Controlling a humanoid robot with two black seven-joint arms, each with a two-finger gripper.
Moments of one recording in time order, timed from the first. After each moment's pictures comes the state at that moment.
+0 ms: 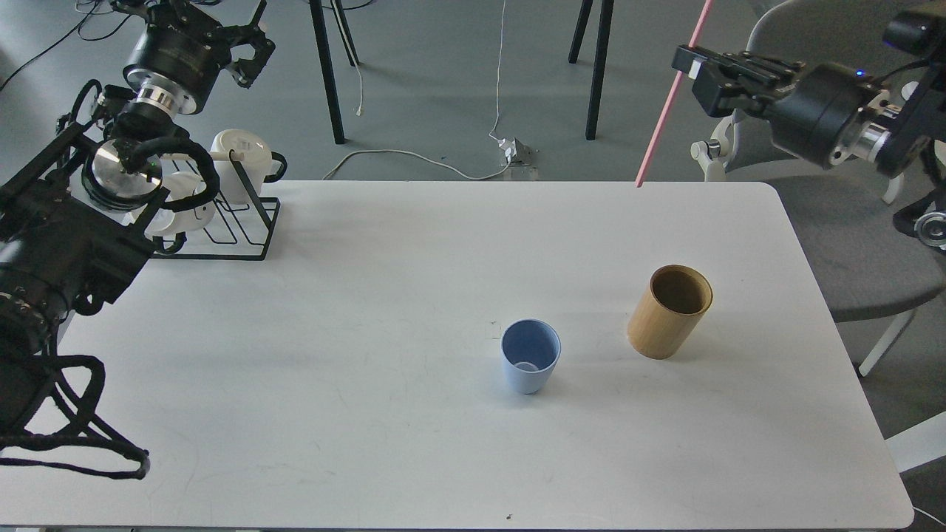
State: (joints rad) left arm -1.00 0.30 -0.79 -0.48 -0.25 -0.49 -0.17; right arm 1.14 -0.89 0.27 1.47 -1.38 -0.05 0.18
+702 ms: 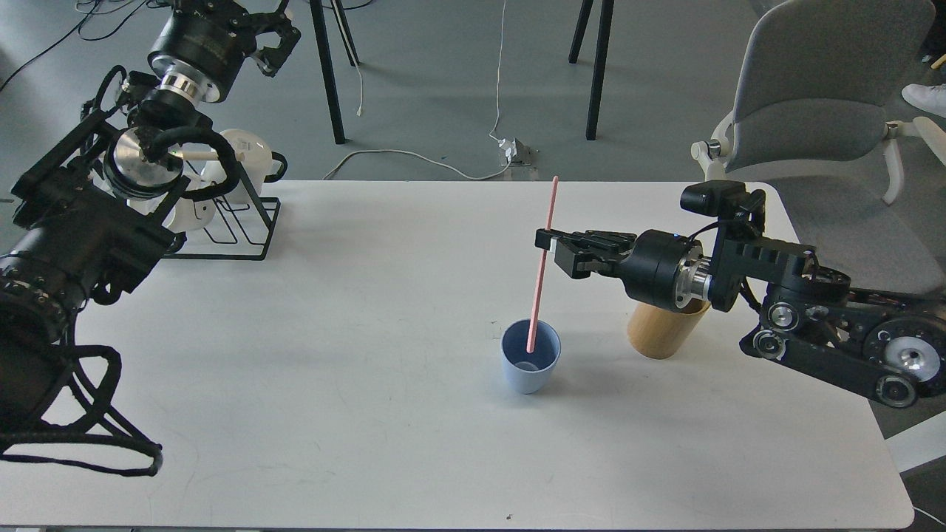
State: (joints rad) left arm -1.04 0.27 -0.78 -0.49 -0.24 -0.49 -0.17; right arm 0.94 -0.60 0.14 1.39 -1.37 -0.04 0.18
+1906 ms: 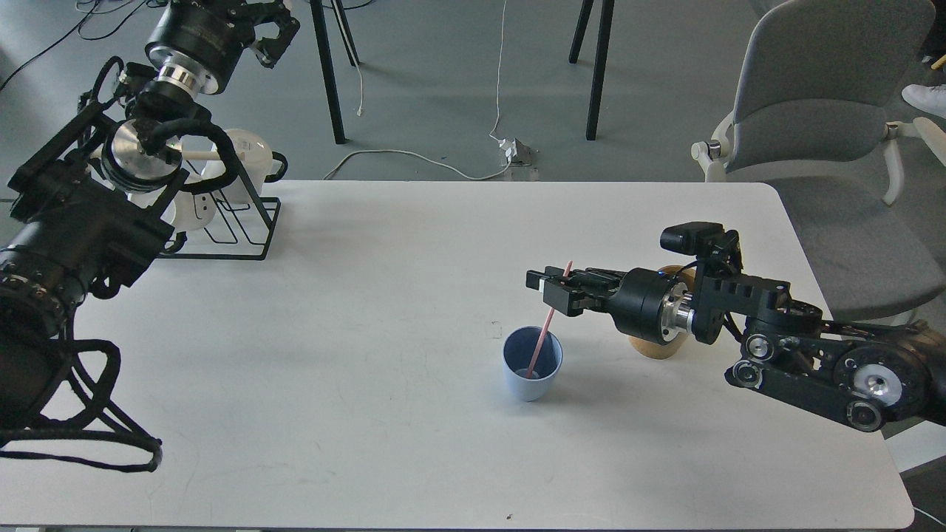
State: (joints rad) left arm -1.05 0.27 -0.78 -0.49 -0.25 -0.49 -0.17; right arm 0.87 -0.56 0.15 1.35 -1.39 -0.04 0.18
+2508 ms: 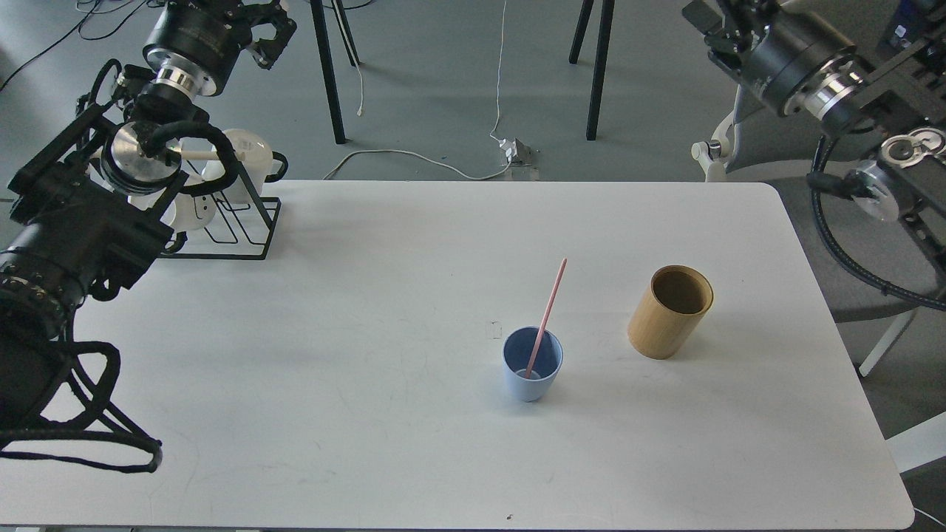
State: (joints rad) left arm -1.05 0.27 -0.78 -0.48 -0.24 -0.49 -0.18; right arm 0.91 -0.59 0.89 1.02 -0.69 0.17 0.19
